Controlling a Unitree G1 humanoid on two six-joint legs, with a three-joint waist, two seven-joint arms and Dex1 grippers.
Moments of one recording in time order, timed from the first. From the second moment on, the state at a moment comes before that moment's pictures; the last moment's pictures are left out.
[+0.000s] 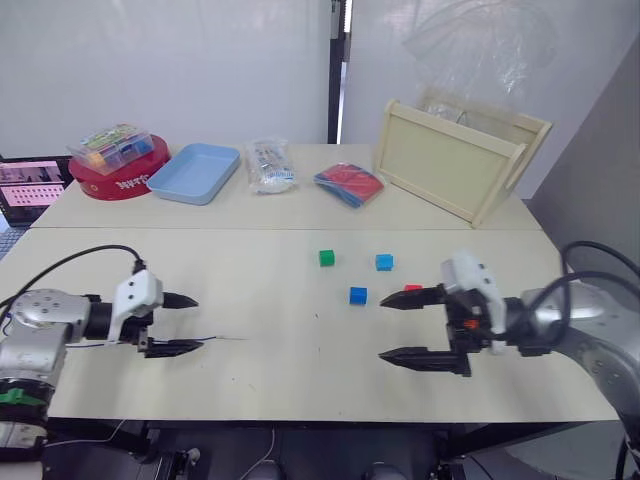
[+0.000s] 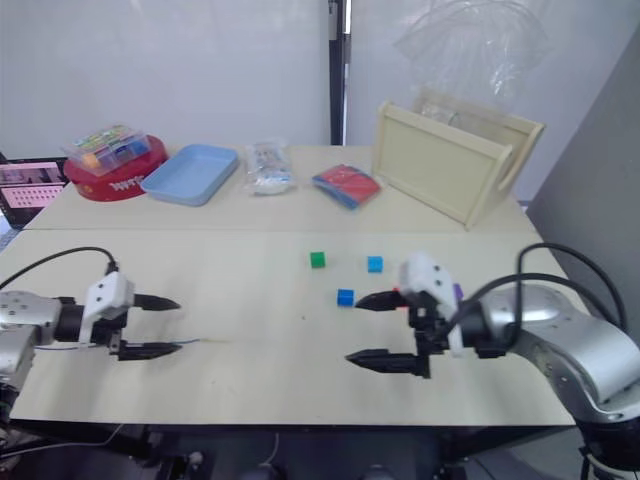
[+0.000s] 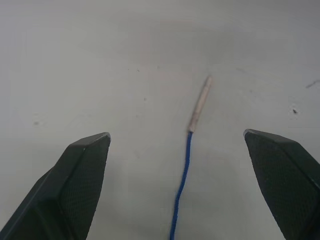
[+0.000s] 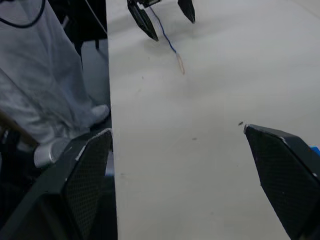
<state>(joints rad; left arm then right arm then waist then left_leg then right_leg) -0.42 0.90 0.03 0.42 -0.25 -0.07 -1.48 -0.45 -0.89 0.04 -0.58 0.78 0.86 0.97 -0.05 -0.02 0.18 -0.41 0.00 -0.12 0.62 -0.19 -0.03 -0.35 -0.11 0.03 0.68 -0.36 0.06</state>
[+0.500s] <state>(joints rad) -0.65 0.77 -0.10 0.89 -0.17 -0.41 -1.60 -0.44 -0.86 0.09 -0.59 0.67 0.87 0.85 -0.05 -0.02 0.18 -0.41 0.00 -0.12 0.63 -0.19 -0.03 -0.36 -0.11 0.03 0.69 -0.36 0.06</state>
